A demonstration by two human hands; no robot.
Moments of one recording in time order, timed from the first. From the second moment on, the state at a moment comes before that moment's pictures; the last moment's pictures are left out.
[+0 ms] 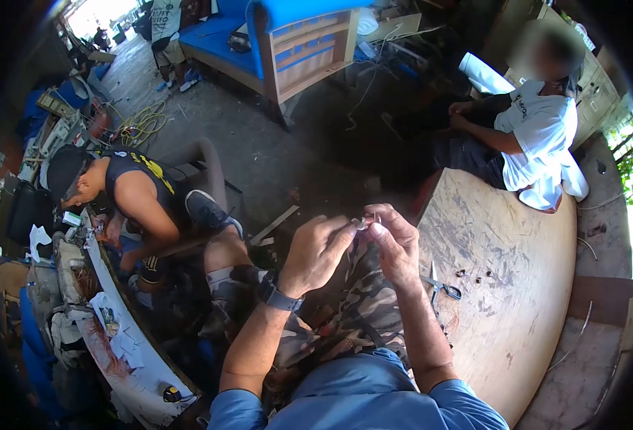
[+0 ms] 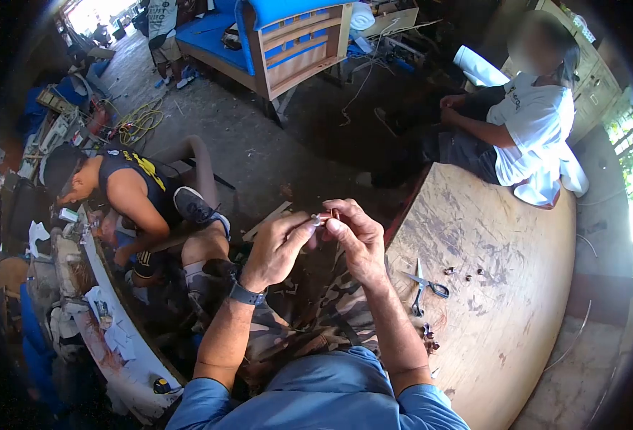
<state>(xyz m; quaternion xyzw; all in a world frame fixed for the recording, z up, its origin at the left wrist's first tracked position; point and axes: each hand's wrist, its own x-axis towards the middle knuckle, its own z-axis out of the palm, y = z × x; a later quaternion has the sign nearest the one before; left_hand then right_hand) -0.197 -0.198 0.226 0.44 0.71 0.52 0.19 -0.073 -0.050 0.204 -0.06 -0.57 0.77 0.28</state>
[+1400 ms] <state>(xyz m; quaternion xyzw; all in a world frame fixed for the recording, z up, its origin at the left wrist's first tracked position) -0.190 -0.190 0.214 0.47 0.71 0.52 0.04 -0.059 -0.038 0.237 -0.13 -0.84 0.47 0.25</state>
